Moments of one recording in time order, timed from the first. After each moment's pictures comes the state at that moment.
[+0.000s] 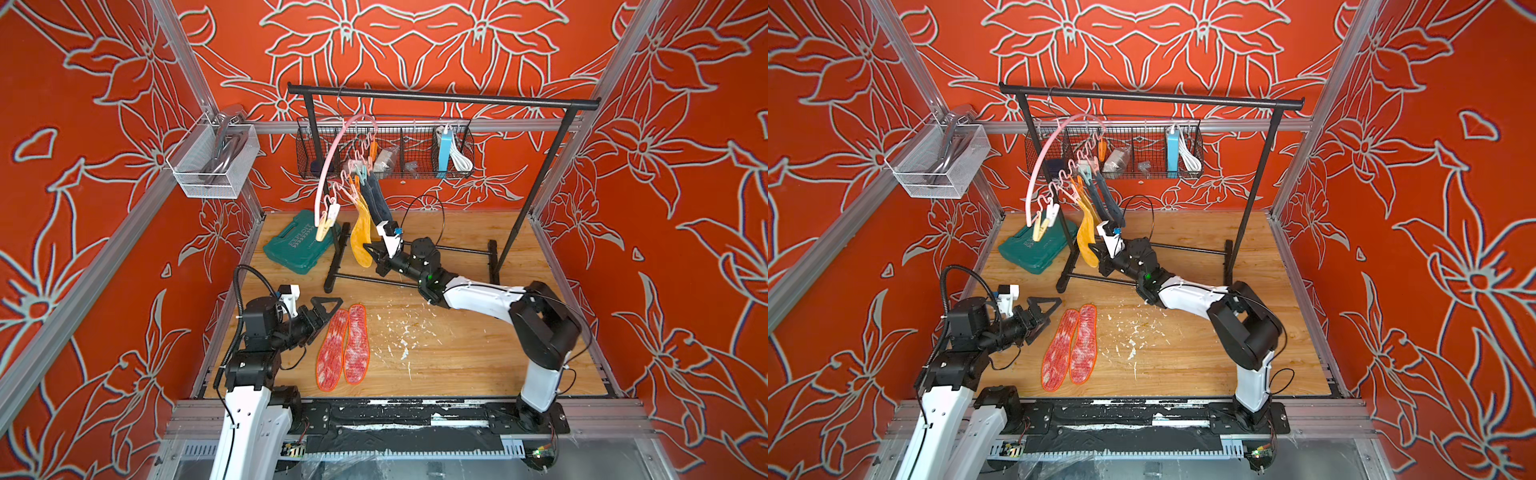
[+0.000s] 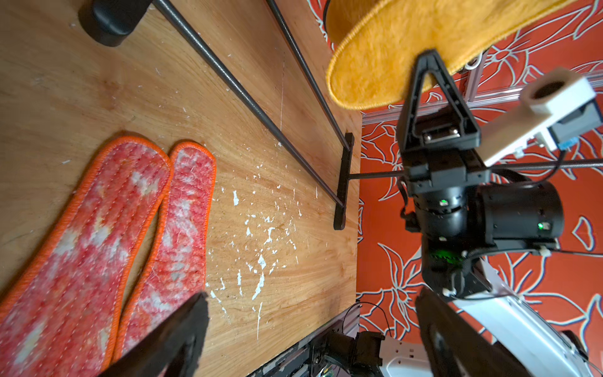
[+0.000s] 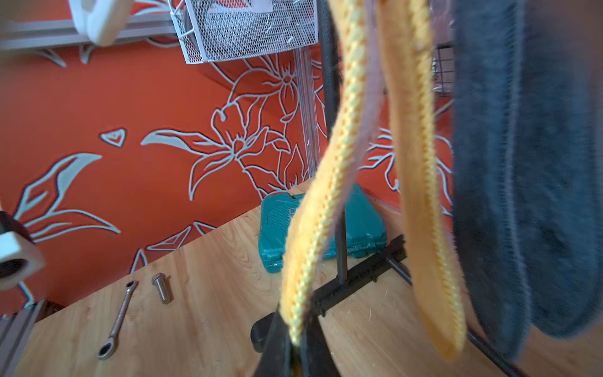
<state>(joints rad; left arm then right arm) 0.12 0.55 0.55 -0.57 0.77 -0.86 0.79 1.77 1.17 0.56 -0.22 0.13</state>
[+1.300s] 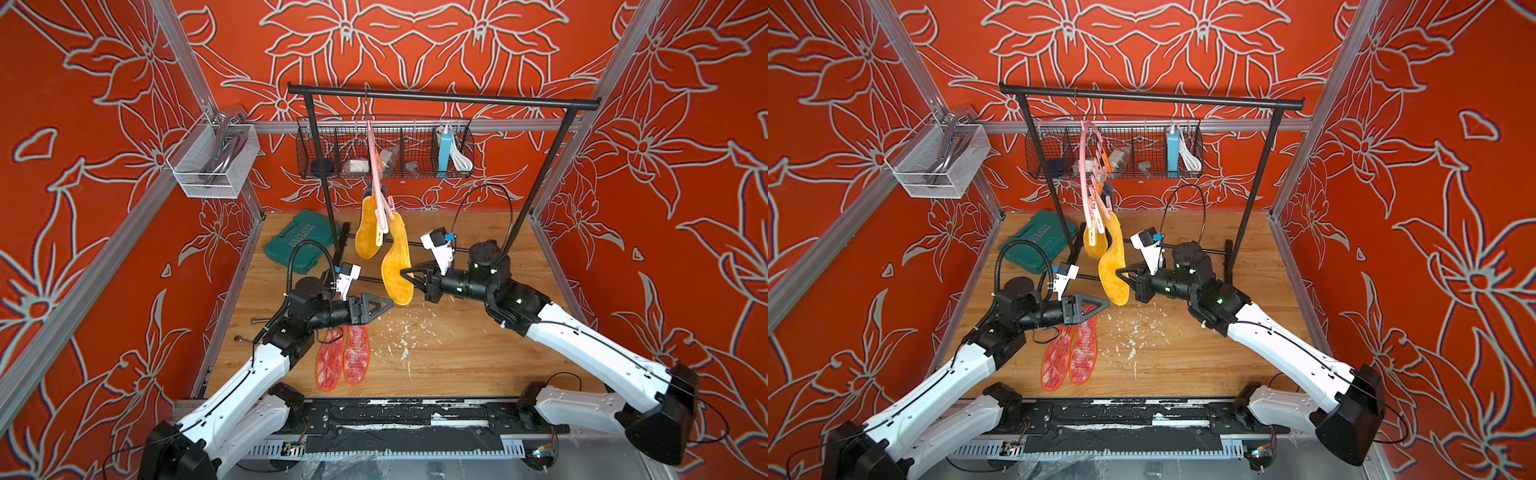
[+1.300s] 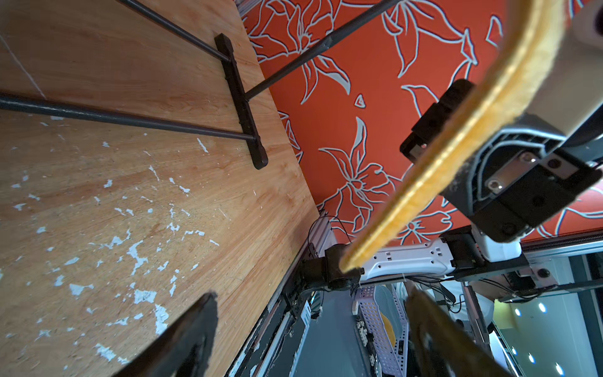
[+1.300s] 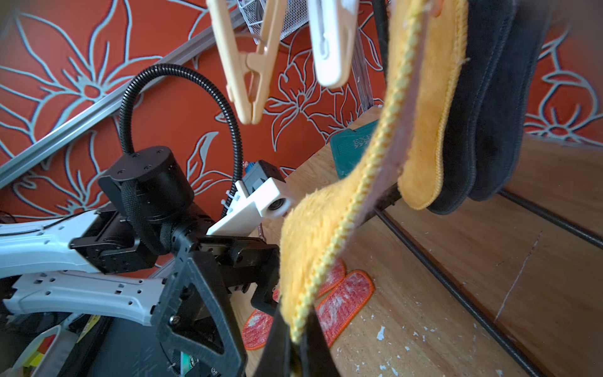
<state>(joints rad) -0.41 0.89 0.55 0.10 0.81 -0.87 0.79 1.16 1.05 -0.12 -0.42 0.36</state>
